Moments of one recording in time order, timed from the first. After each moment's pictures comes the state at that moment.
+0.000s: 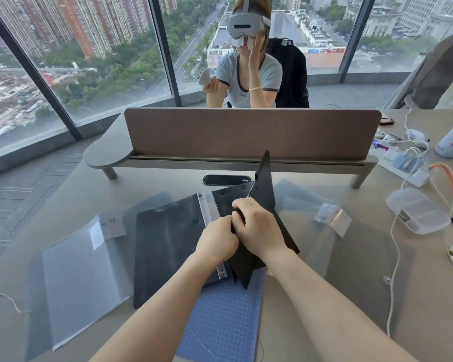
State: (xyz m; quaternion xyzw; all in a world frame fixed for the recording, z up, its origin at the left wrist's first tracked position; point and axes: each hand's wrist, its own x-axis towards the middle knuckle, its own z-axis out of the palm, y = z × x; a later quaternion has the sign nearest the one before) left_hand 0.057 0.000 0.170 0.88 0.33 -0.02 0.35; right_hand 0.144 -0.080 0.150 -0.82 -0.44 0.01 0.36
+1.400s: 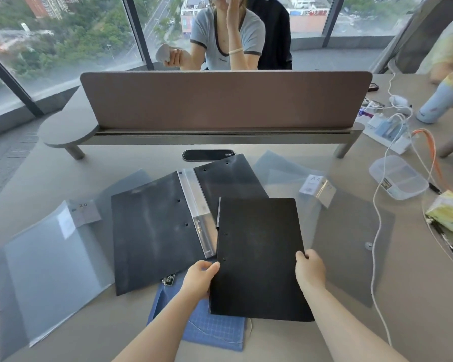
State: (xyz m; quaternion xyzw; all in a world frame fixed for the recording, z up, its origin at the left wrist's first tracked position) left_hand -0.011 -0.026 0.013 0.60 0.52 -0.09 0.60; right_hand 0.152 -0.226 0.010 -0.88 0.12 0.21 0.40
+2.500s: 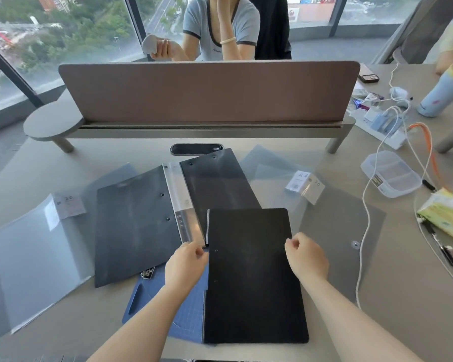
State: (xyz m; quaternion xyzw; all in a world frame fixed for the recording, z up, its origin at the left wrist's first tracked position) left_hand 0.022 -0.052 0.029 0.86 0.43 -0.04 0.26; right_hand 0.194 -0.265 0.029 -0.96 -0.08 0.17 0.22
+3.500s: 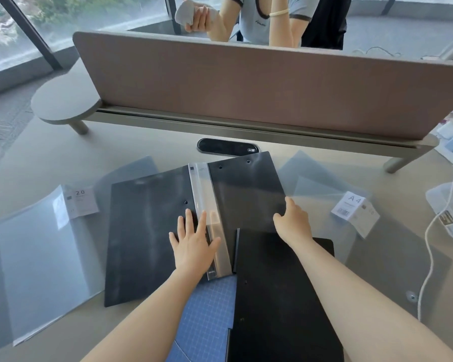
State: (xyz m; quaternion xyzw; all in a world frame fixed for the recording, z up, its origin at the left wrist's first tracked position) left_hand 0.068 0.051 -0.009 0.86 0.45 -0.11 0.21; right_hand 0.268 -0.075 0.014 -0.93 -0.15 0.28 0.20
